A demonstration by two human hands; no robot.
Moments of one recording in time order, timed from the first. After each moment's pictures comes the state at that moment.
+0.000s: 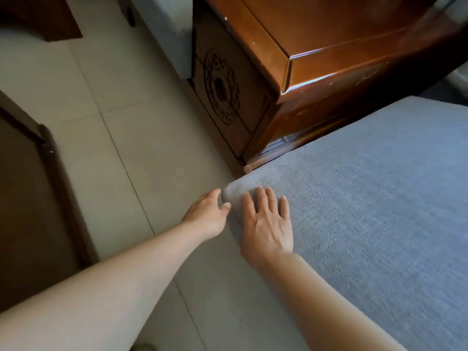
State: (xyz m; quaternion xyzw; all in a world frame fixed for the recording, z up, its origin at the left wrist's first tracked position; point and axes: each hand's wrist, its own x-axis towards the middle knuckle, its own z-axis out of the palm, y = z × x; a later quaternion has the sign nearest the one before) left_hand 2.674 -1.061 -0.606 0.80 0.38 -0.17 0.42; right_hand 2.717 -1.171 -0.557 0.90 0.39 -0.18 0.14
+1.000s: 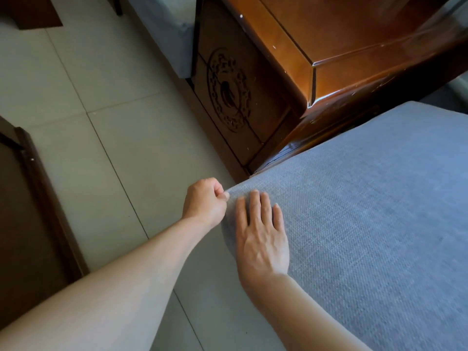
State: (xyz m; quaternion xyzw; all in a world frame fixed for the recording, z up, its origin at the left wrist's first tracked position) left_hand 2.703 -1.008 -0.627 0.77 0.42 -0.01 0.48; right_hand 2.708 -1.127 -0.580 0.91 0.39 -0.08 0.13
